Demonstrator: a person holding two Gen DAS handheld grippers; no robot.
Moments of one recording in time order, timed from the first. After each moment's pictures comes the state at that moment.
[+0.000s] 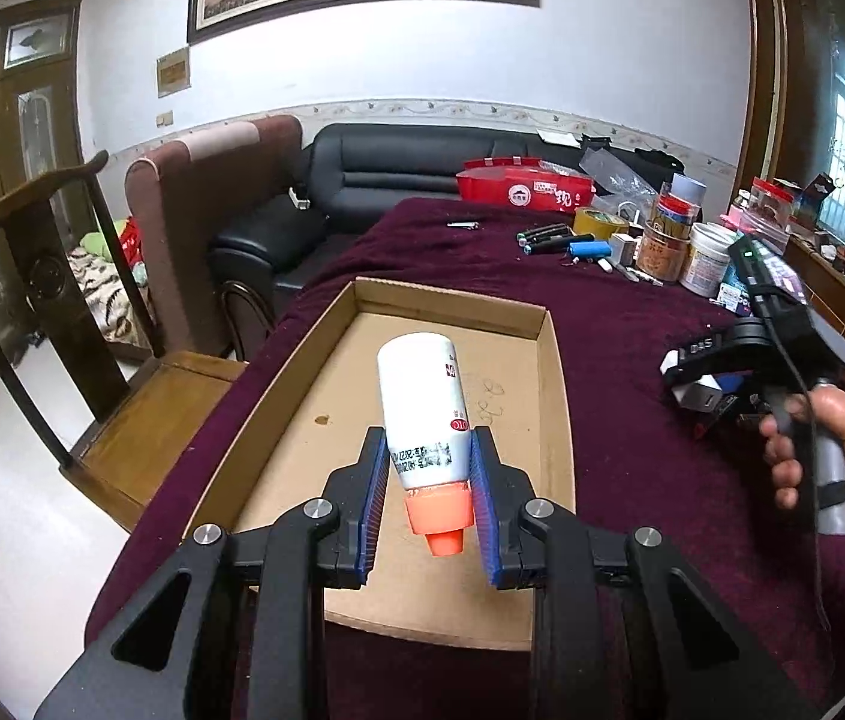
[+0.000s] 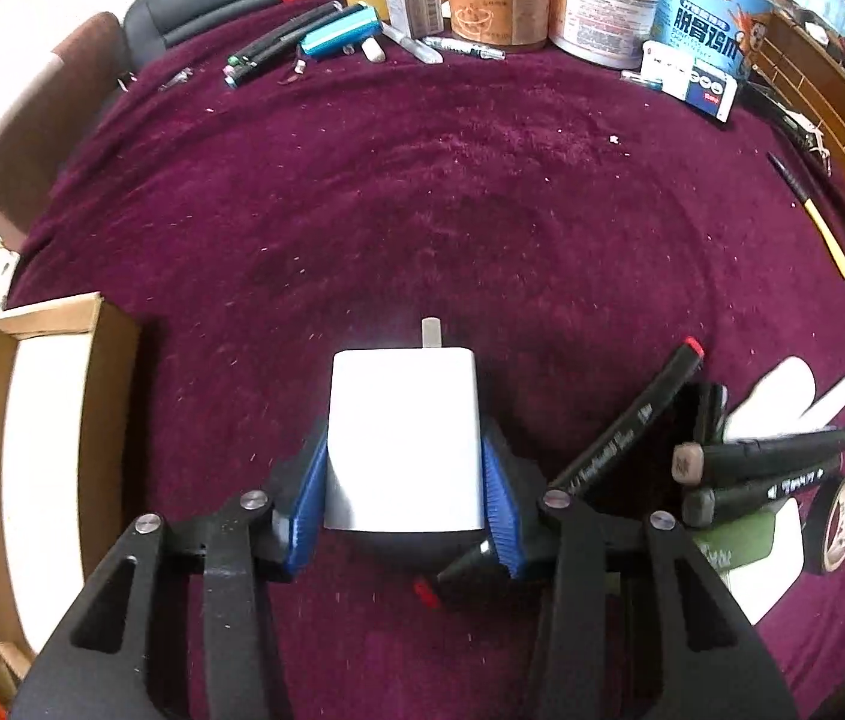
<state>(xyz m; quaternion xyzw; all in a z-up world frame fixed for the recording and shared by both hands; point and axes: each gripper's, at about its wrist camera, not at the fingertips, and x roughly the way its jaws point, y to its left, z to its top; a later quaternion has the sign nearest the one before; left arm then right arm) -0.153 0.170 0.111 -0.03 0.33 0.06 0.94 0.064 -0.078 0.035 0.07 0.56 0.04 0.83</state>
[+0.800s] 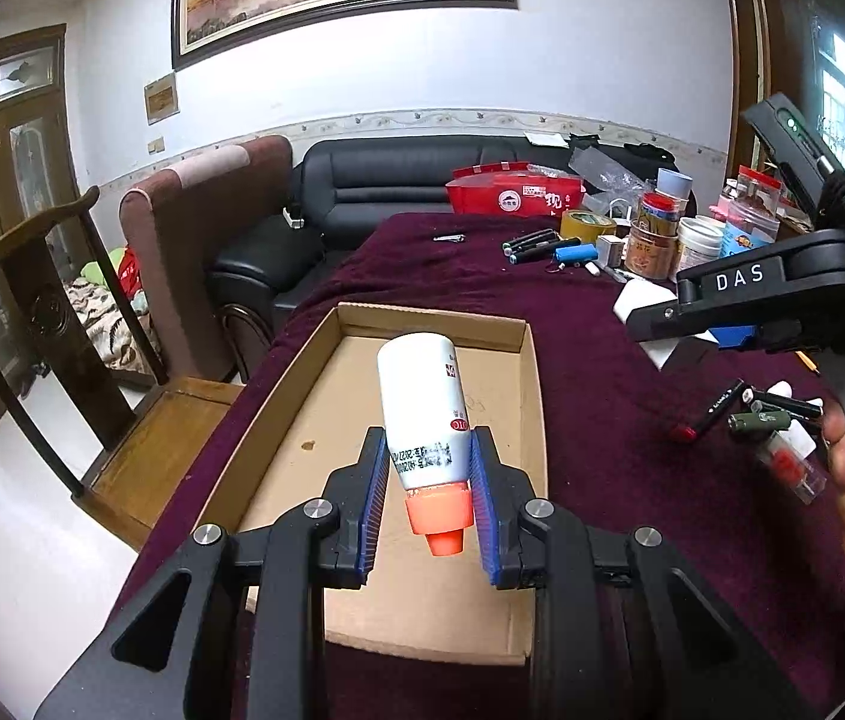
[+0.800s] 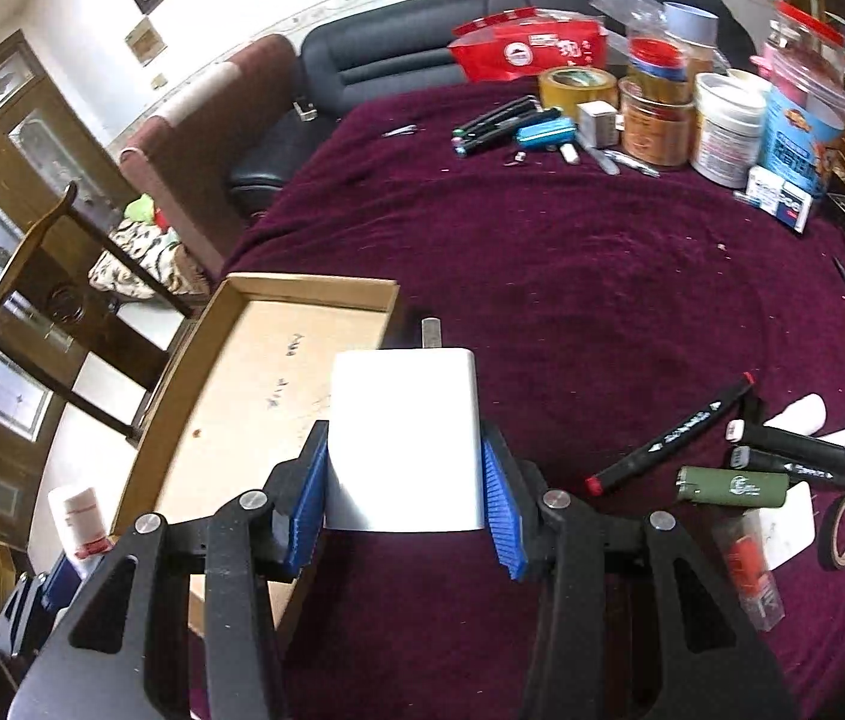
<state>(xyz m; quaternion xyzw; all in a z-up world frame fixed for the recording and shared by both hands) -0.147 0.151 0.123 0.00 0.32 0.06 0.95 -0.005 -0.016 0.122 0.07 0.48 0.20 0.85</state>
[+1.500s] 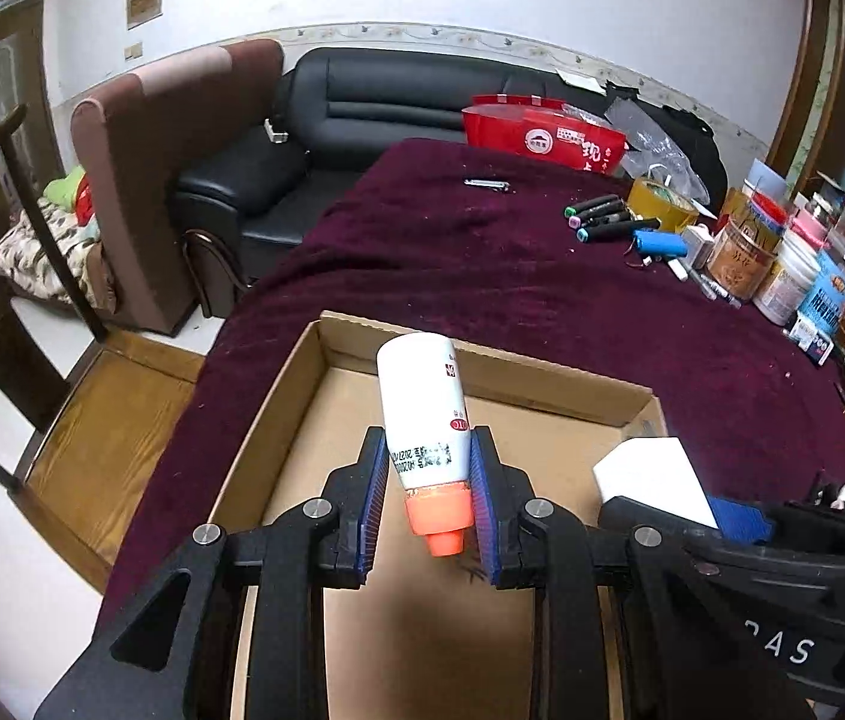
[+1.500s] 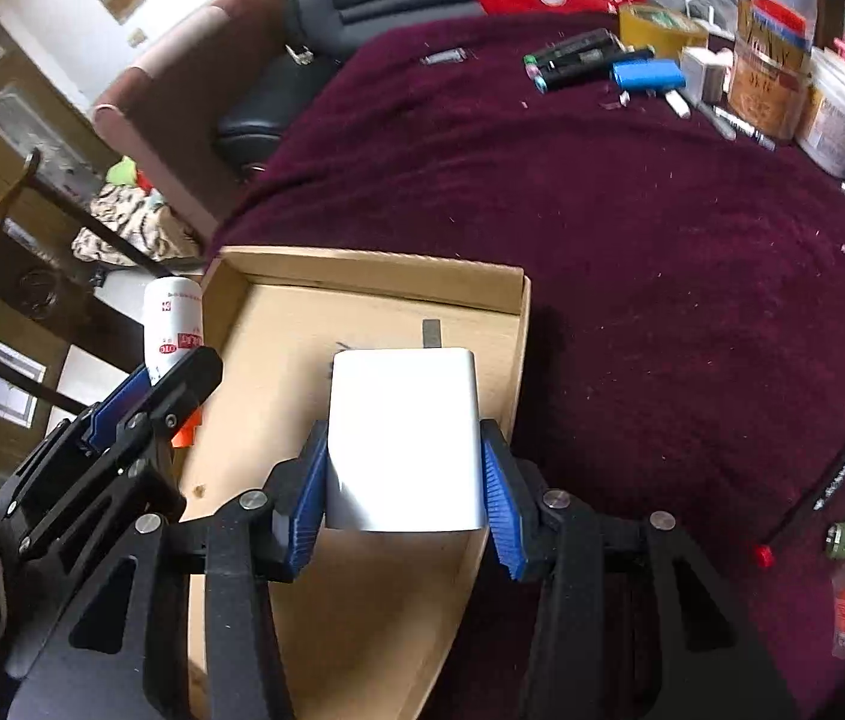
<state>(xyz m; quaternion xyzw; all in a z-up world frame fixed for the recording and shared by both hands) 0.032 0.225 0.063 -0.06 0.41 0.04 0.91 0.068 0.081 0.055 0.06 0.54 0.18 0.82</state>
